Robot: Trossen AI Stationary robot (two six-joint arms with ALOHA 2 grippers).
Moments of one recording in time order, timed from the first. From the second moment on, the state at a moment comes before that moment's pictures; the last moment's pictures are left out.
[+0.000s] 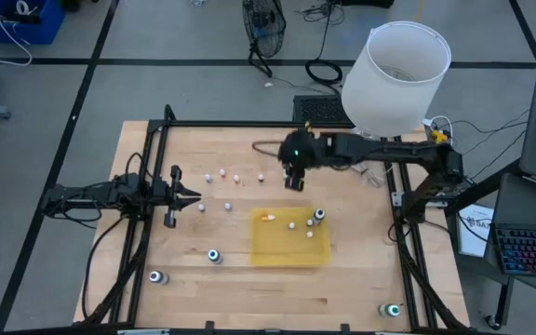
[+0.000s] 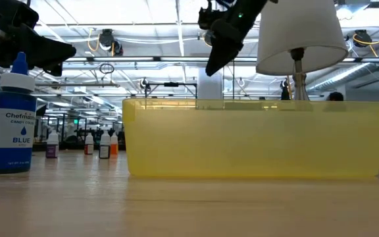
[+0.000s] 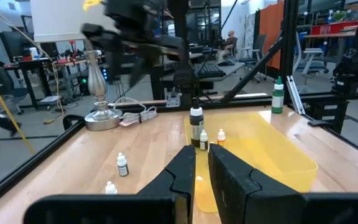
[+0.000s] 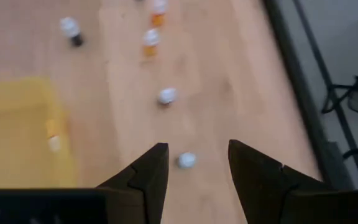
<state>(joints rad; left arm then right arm) 0.00 0.01 0.03 0.00 0.02 0.07 -0.18 1.66 1.46 -0.72 0.18 -0.08</state>
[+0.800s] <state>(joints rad) 0.00 0.01 0.03 0.00 0.02 0.07 -0.35 2.00 1.51 -0.78 -0.03 -0.14</state>
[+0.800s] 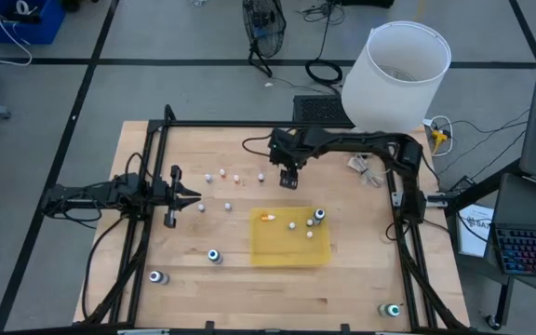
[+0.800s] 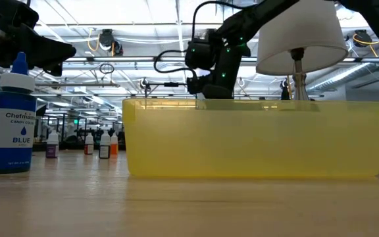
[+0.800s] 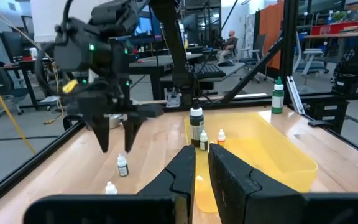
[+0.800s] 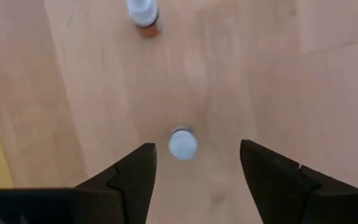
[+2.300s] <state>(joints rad) 0.00 0.01 0.03 0.00 0.02 0.07 -0.35 2.08 1.49 -0.74 -0.08 -0.16</state>
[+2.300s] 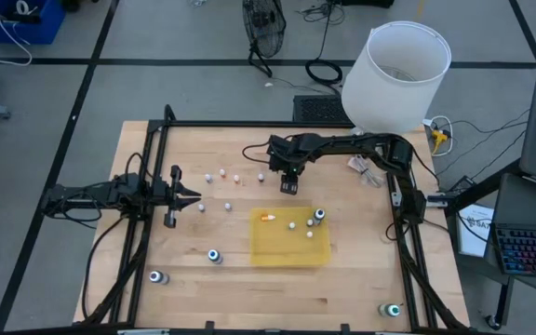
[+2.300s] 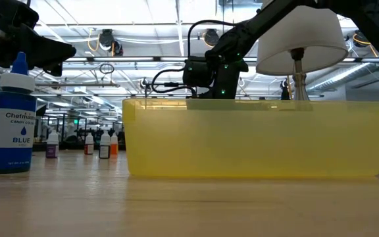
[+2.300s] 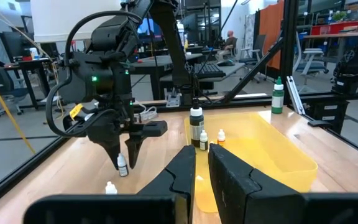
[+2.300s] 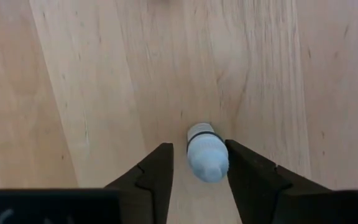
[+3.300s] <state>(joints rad) 0.00 0.01 0.03 0.00 0.02 0.07 -0.35 2.08 1.49 -0.72 -0.08 -0.20</state>
